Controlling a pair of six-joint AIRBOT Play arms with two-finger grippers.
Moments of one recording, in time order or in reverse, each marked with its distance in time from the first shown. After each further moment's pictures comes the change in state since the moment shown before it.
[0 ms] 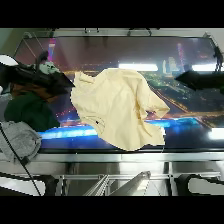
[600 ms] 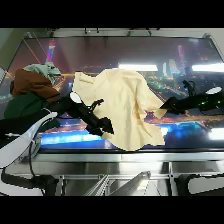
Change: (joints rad) left arm -0.550 -0.013 -0.405 -0.009 0.215 -0.111; right arm 0.092 -0.208 -0.150 -0.131 0.062 0.087
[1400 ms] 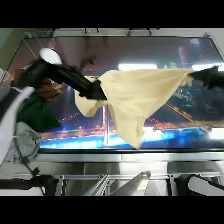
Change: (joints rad) left arm 0.163 0.131 0.499 -0.042 -0.253 -0.033; right arm -0.246 0.380 0.112 0.526 0.190 -0.137
